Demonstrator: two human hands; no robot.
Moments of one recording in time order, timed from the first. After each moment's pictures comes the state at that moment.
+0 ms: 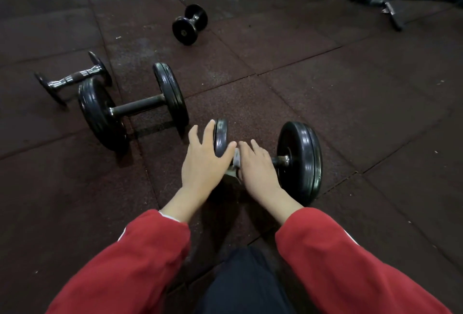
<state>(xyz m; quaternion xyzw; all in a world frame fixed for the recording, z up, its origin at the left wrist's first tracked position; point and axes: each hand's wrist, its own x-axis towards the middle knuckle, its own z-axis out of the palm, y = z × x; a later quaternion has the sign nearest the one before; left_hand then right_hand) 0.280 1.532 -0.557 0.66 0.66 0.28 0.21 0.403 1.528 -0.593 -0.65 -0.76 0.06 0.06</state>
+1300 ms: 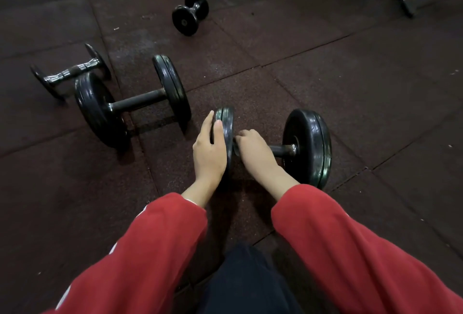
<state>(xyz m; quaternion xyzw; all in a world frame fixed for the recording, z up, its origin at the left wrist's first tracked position) 0.292 1.556 -0.573 0.50 0.64 0.47 0.34 0.392 1.572 -0.590 -0.62 -0.78 0.07 0.08</state>
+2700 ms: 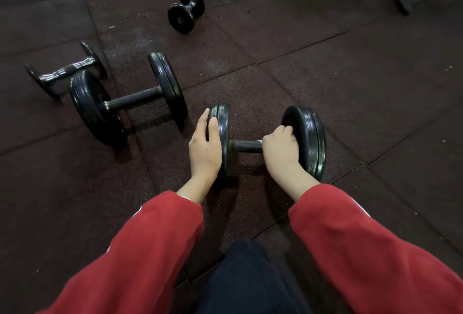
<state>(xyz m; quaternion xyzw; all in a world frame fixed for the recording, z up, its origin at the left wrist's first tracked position) 0.292 1.552 -0.574 0.50 0.64 0.47 0.35 0.426 1.551 -0.576 -0.74 -0.66 -0.05 -0.05</state>
